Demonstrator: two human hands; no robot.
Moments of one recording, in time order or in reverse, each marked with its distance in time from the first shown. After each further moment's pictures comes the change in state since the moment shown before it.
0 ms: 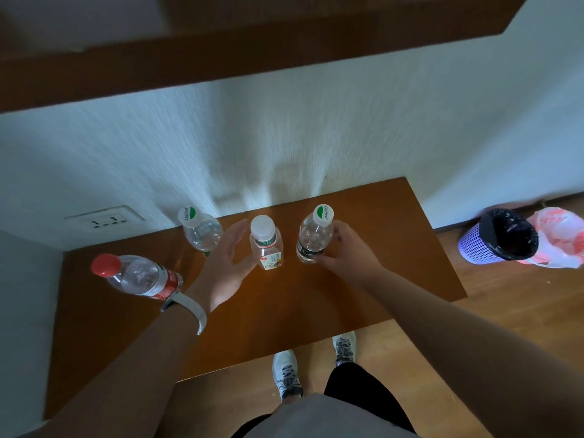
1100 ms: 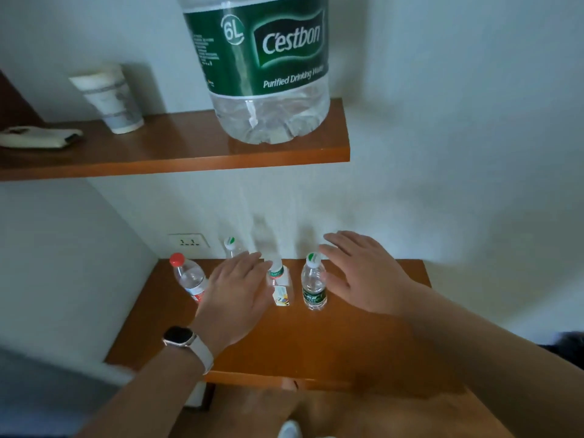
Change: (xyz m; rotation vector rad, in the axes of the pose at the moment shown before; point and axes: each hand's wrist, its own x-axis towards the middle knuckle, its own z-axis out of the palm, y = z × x) left_hand -0.133 0.149 0.061 1.093 0.506 0.176; right_hand -0.069 -0.061 -0.164 -0.649 0.108 -0.912
